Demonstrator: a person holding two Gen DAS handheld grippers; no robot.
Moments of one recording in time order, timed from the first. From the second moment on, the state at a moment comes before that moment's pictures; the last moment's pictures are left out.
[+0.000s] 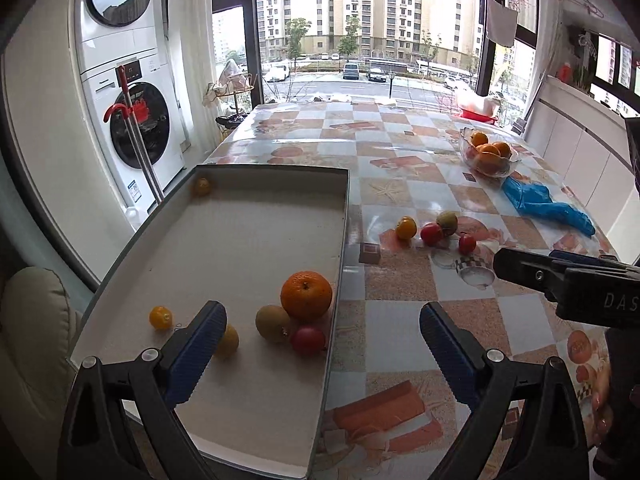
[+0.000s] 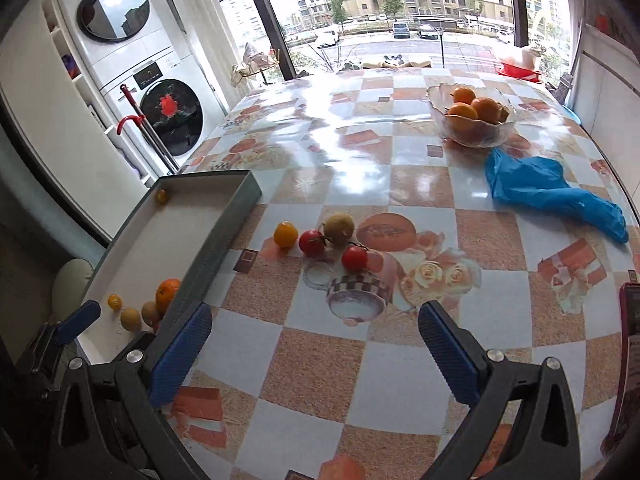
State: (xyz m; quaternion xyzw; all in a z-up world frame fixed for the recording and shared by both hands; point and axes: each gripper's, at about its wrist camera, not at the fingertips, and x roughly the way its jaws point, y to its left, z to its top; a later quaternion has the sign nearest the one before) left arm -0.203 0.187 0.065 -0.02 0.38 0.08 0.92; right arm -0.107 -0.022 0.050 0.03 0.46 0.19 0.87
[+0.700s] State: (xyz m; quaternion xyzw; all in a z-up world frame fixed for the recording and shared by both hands) left arm -0.181 0.086 0.011 0.05 0.46 -0.01 0.88; right arm -0.108 -0.103 0.002 -0.03 0.46 0.05 0.89
